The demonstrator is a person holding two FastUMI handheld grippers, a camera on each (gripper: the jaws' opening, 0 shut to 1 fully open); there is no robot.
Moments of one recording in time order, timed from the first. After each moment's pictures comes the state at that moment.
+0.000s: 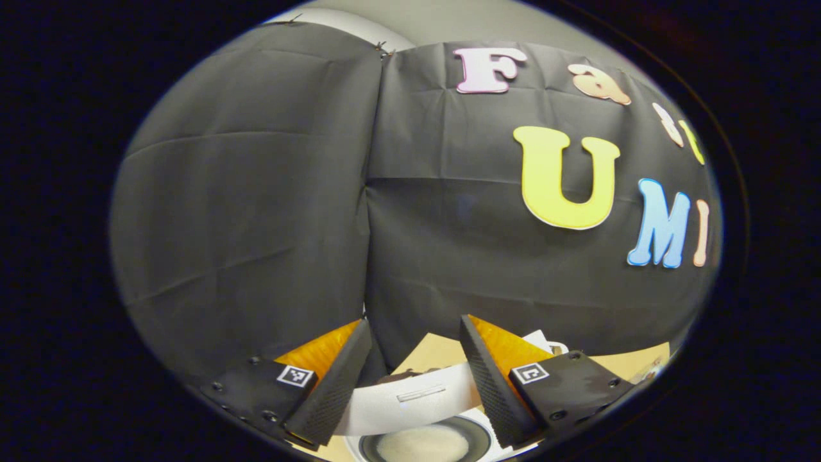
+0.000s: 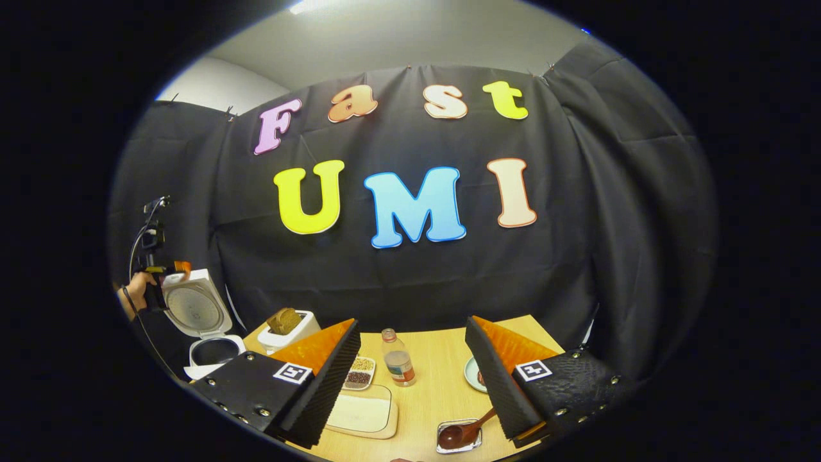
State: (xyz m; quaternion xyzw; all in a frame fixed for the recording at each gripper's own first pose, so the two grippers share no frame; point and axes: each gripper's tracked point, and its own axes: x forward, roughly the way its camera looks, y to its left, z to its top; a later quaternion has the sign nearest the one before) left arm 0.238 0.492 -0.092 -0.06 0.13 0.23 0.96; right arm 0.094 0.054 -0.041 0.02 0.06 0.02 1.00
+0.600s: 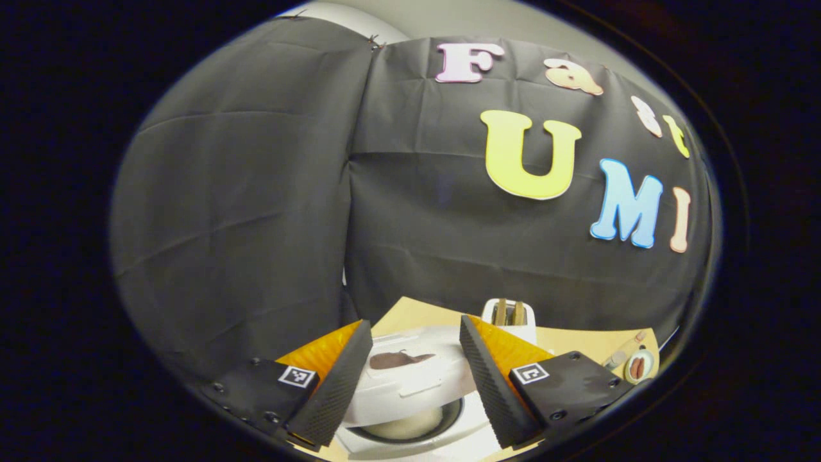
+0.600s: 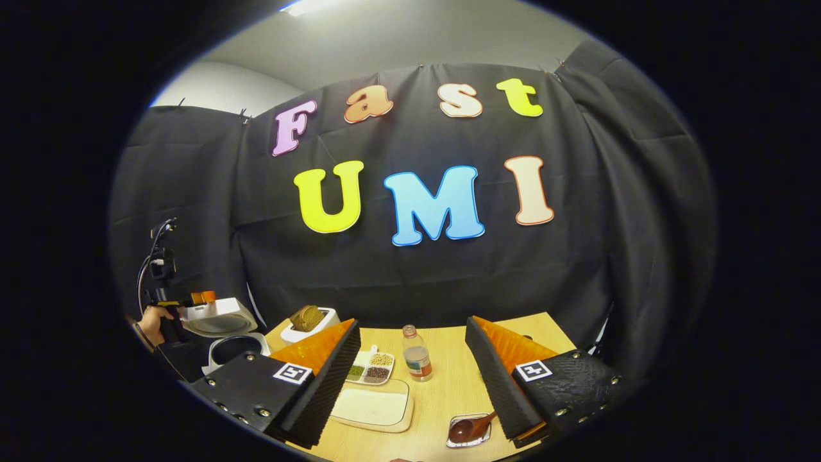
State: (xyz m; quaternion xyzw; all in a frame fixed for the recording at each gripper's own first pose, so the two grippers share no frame) left arm 0.166 0.401 -0.156 -0.09 0.17 0.18 0.96; right arm 0.075 0.066 -0.042 0.02 0.08 0.06 0.99
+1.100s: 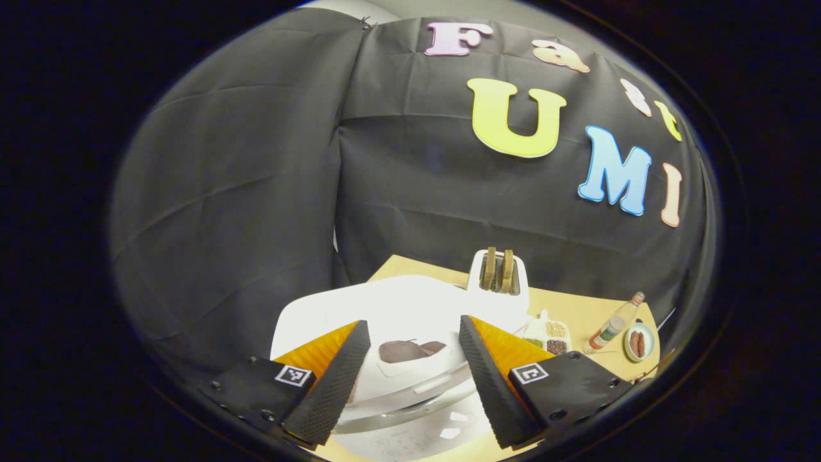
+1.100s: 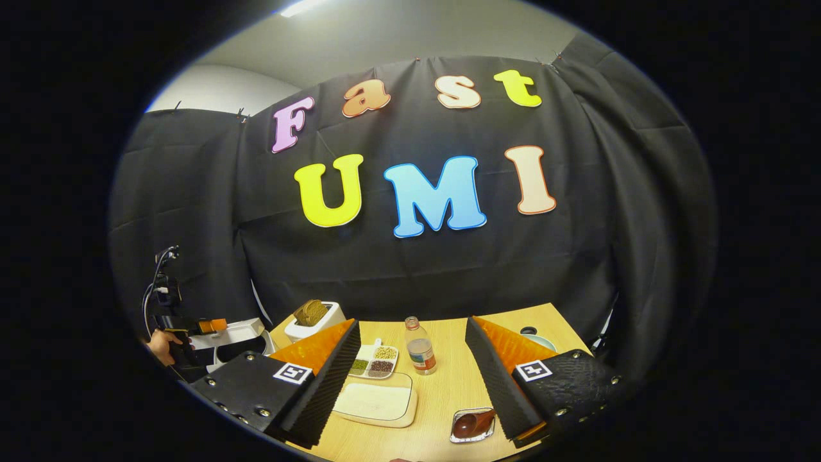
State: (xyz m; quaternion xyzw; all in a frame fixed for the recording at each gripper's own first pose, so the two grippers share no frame) left arm 0.131 0.370 -0.217 -0.10 0.23 0.16 0.96; right arm 0.074 0.064 -0.050 0.03 0.10 0.06 0.99
